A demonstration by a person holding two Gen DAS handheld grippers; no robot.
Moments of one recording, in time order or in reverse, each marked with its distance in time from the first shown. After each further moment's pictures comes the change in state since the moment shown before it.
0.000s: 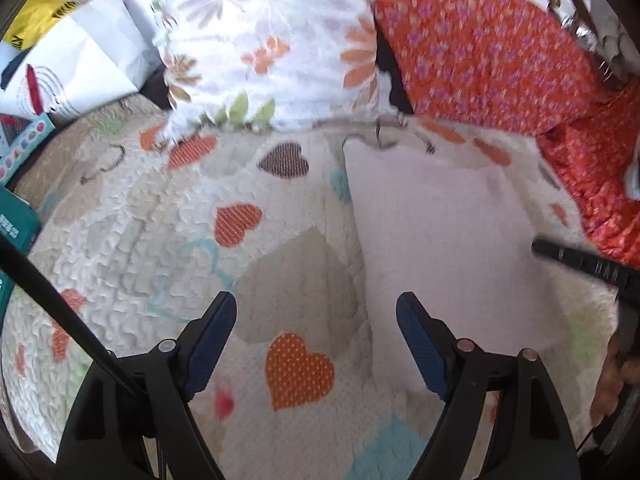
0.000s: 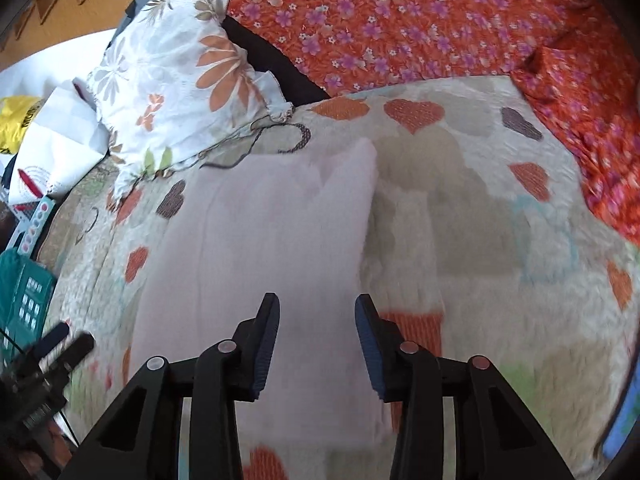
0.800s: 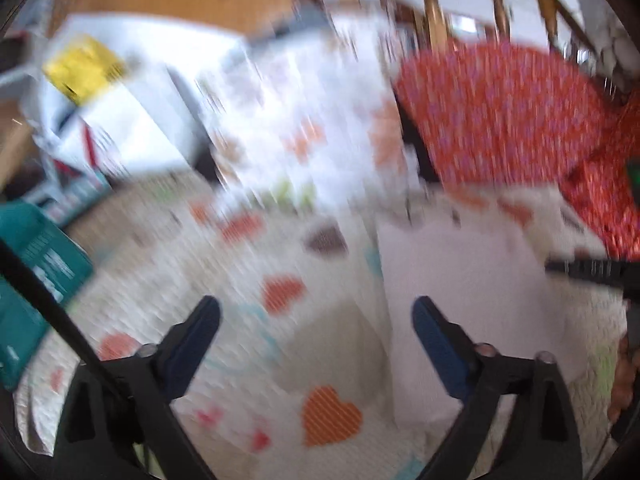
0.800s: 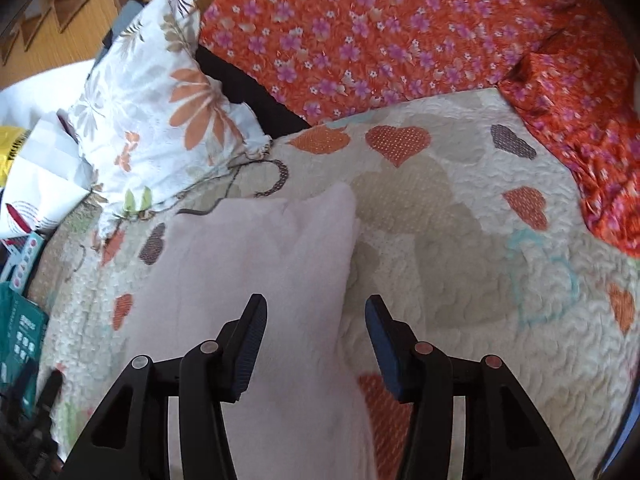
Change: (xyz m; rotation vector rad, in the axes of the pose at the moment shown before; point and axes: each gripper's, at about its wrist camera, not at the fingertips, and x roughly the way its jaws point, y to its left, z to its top) left arm -0.070 -0.006 -0.011 0.000 -0.401 0.193; right arm -0.017 -0.010 0.005 0.057 -0.091 -0.026
